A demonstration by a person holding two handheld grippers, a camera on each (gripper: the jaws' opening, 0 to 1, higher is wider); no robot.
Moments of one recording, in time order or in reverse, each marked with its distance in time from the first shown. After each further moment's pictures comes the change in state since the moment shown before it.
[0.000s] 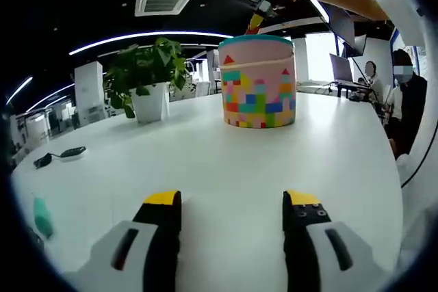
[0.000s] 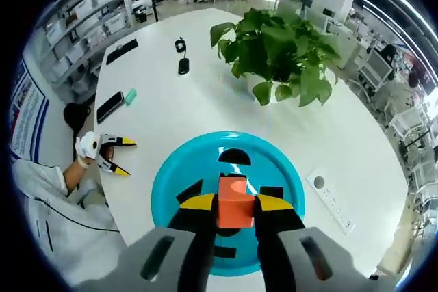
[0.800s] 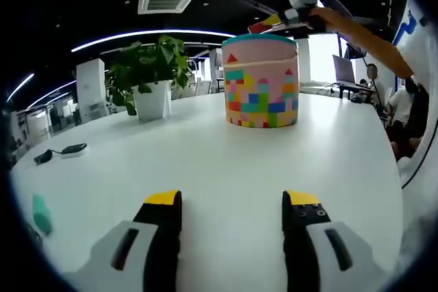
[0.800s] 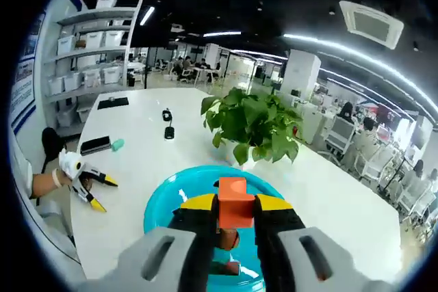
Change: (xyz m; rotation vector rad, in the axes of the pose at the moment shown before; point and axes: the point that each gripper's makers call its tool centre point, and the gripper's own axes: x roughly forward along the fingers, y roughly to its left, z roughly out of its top) left arm 0.001 0.001 0.000 -0.019 0.005 0.004; right arm -0.027 -0.005 0.003 -0.057 -0.567 -0.200
